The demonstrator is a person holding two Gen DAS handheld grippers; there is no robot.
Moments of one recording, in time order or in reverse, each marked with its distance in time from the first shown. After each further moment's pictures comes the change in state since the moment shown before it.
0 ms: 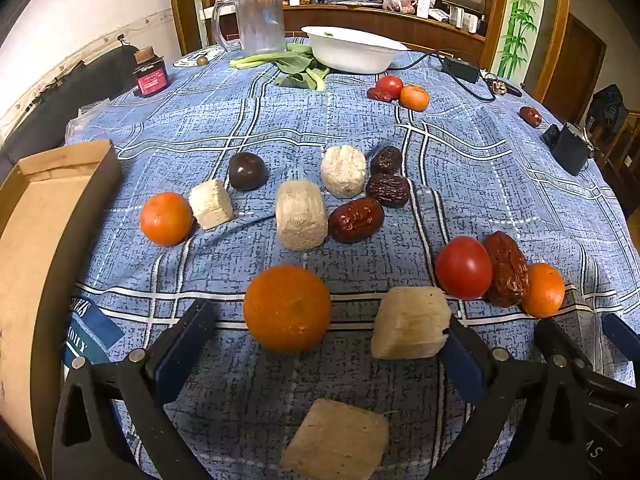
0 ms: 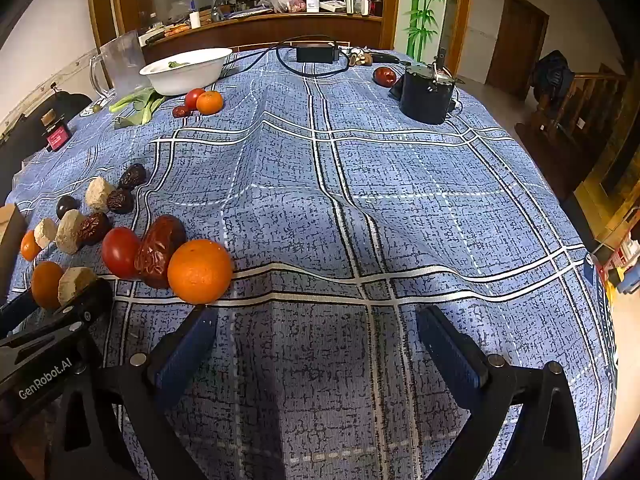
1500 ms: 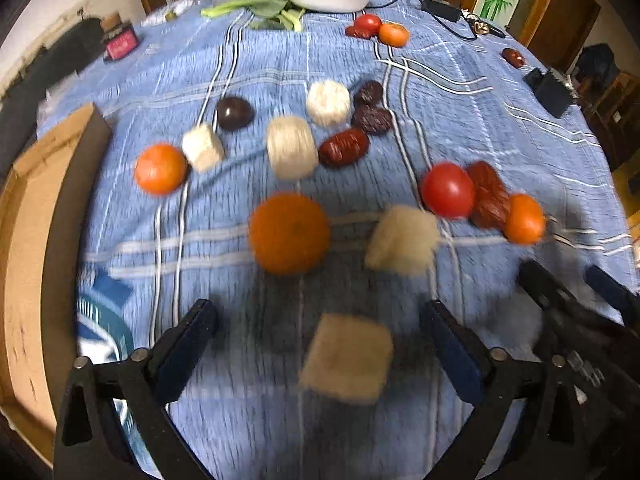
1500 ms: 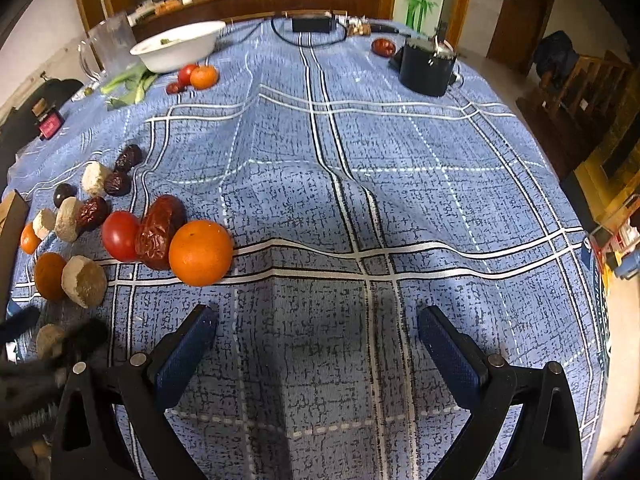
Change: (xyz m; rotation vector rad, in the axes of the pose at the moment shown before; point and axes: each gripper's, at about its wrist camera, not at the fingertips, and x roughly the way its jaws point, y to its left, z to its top) left arm -0.015 0.008 -0.006 0.060 0.266 -0.088; right arm 0.001 0.002 0.008 0.011 0.162 -0.005
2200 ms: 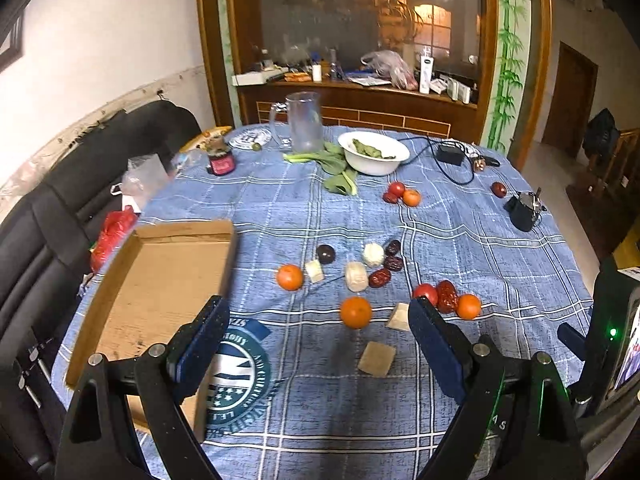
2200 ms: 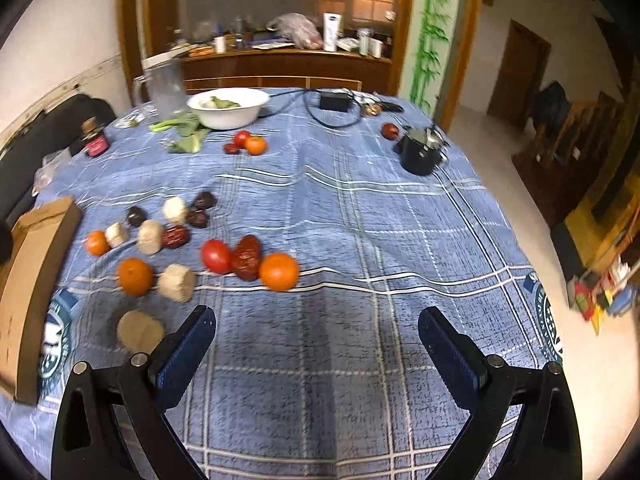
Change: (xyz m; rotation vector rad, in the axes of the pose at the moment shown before) left arm -0.174 0.021 -0.035 -0.063 -0.459 0.147; right arm -0.102 0.037 -0.029 -0.090 -0.246 0.002
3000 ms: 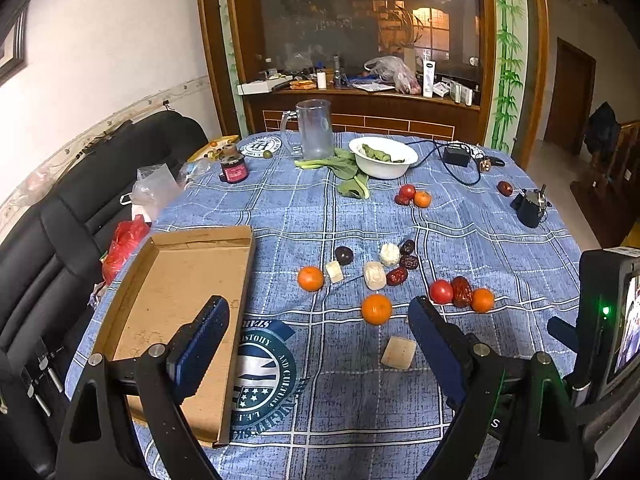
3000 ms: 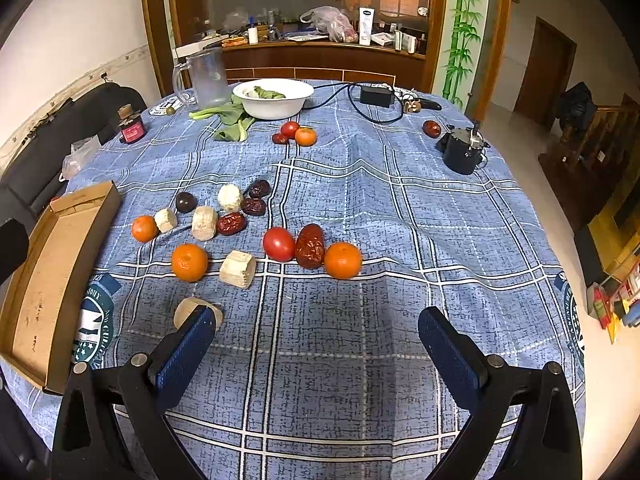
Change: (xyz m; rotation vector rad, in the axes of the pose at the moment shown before) left arm -0.010 0.013 -0.008 0.034 -0.021 0.018; right arm -0.003 0.031 -0.002 -0.013 0.045 0.077
